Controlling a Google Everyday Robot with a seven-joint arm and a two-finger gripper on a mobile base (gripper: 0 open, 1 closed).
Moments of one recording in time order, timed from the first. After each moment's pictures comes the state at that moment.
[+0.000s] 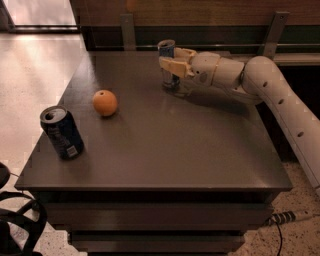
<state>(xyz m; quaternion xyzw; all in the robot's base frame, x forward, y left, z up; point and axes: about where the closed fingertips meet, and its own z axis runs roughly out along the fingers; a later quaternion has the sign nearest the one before) 0.731 -0.046 0.913 -0.37 0.58 0.36 0.63</state>
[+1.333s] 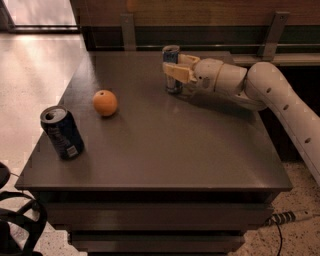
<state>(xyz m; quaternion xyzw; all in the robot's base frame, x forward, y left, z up) 0.725 -0.056 0.887 -0.35 0.62 0.36 0.61</state>
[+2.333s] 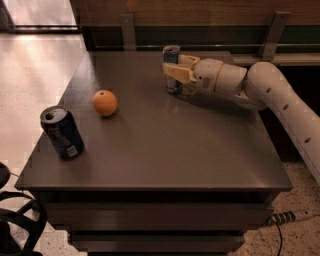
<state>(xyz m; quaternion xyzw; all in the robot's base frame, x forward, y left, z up) 0.725 -0.056 0.889 -0.35 0.62 0.36 0.61</state>
